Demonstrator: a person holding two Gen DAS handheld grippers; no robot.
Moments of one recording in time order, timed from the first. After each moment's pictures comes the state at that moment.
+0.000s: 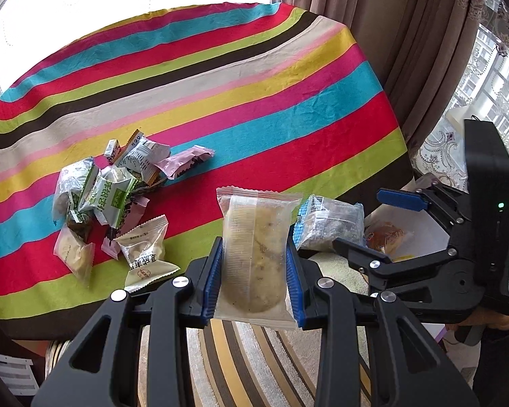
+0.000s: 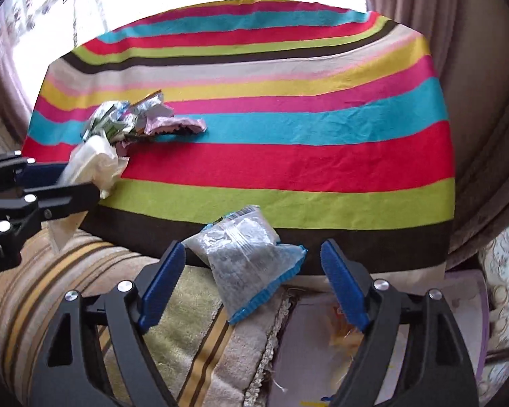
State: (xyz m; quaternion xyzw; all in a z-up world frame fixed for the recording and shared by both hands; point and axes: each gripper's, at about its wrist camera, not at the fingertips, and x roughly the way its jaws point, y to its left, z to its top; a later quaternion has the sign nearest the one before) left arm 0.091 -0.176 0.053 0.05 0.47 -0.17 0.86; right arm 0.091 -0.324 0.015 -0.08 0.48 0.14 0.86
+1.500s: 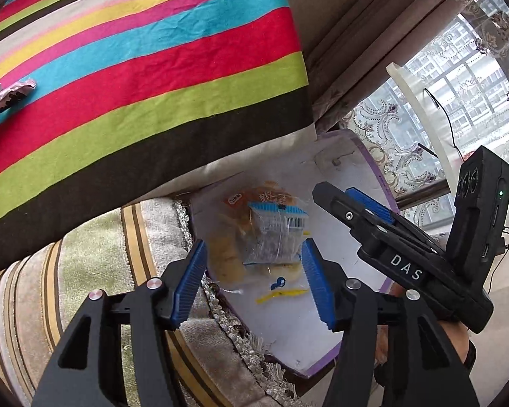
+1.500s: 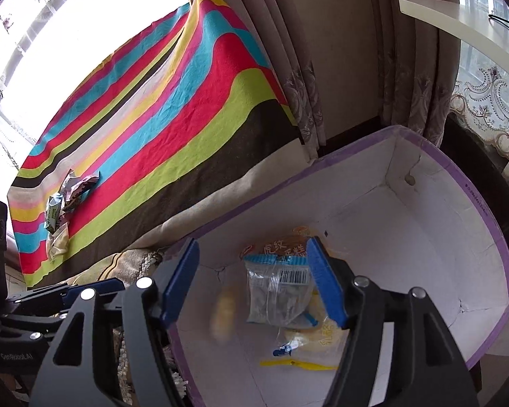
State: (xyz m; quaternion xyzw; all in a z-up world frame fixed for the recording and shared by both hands) left arm 0.080 -0.326 -0.005 -0.04 0.58 -0.28 0.76; right arm 0.008 -0.504 -0.011 0.22 0.45 -0.03 0.86
